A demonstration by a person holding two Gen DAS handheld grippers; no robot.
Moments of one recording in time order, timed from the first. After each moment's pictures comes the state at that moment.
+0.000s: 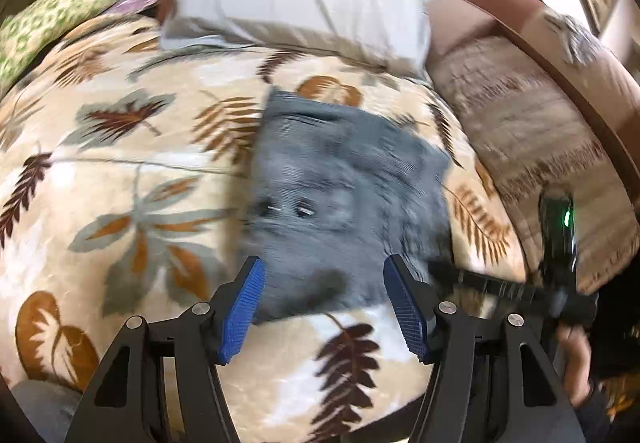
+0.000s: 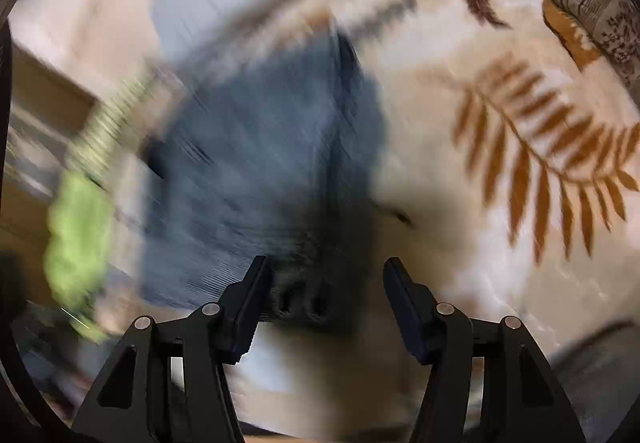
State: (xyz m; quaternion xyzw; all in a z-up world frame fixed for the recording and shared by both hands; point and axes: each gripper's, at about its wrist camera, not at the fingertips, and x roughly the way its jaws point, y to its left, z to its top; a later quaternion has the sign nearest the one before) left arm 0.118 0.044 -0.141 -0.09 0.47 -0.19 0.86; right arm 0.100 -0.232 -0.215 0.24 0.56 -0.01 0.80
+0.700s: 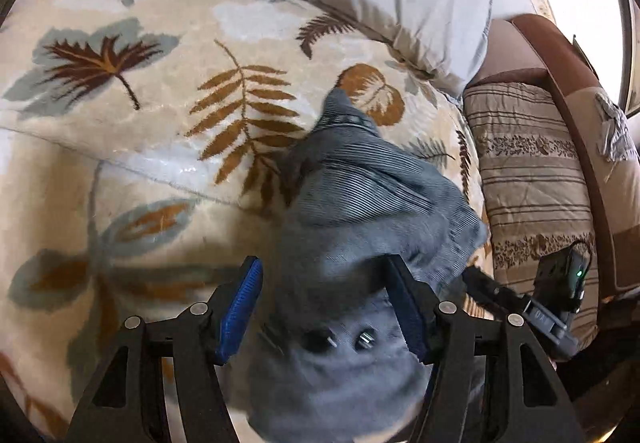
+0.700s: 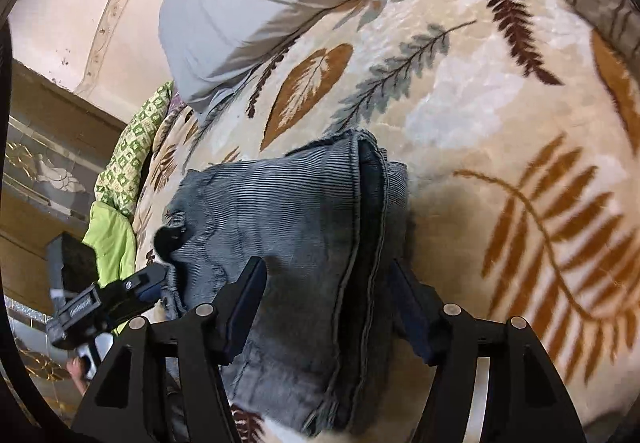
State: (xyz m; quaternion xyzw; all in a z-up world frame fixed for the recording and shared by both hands) left arm 0.252 0.063 -0.205 -0.23 0.56 -0.19 0.77; right arm 0.167 -0.270 -0.209 0.31 0.51 0.05 0.80
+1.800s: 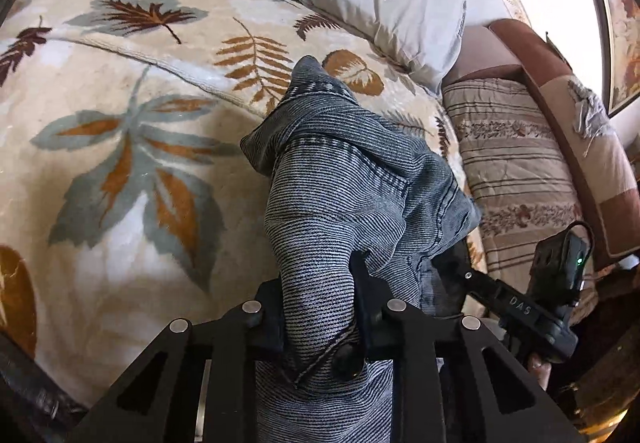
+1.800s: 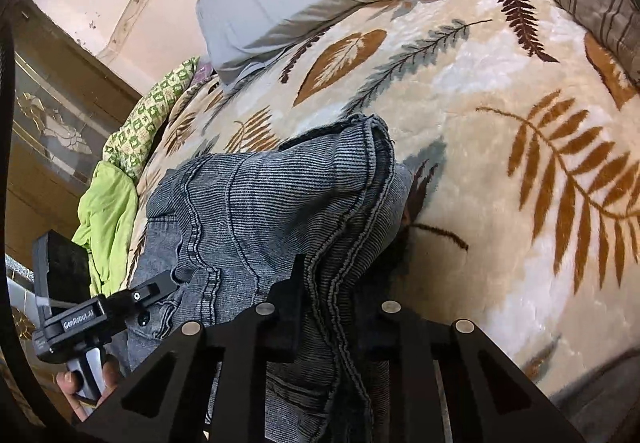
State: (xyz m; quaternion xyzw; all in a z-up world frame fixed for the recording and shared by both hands) left arm 0.153 0.066 -0.212 -0.24 0.51 -0.19 0.80; right arm 0.101 -0.218 -0.199 0.26 0.48 0.07 0.83
